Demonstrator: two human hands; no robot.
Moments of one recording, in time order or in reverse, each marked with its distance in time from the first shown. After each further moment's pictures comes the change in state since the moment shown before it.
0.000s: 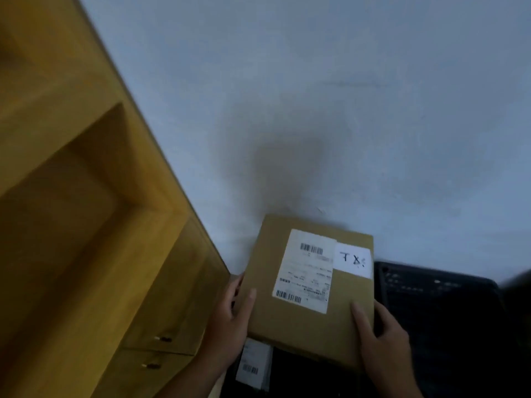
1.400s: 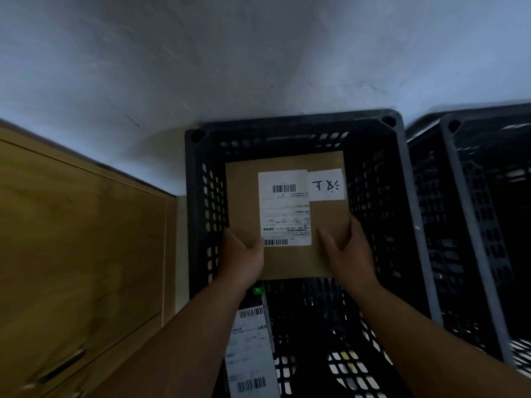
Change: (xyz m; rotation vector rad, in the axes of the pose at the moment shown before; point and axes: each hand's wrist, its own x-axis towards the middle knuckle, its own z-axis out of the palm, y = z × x) left_hand 0.230 -0.263 0.129 0.412 -0.154 -0.523; right_hand 0.185 0.289 0.179 -0.155 -0.015 0.238
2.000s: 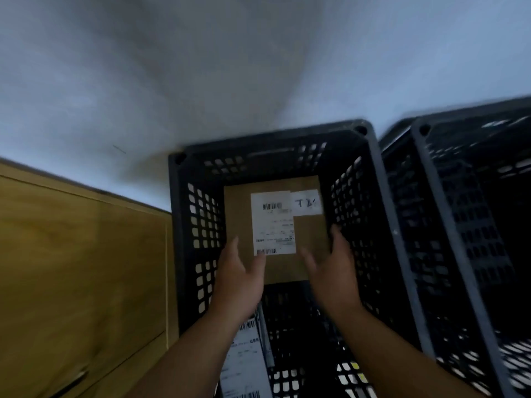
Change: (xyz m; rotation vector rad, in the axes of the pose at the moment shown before) left_hand -0.032 0.000 0.005 0.114 -0.025 0.227; right_hand -0.020 0.001 0.010 -0.018 0.082 -0.094
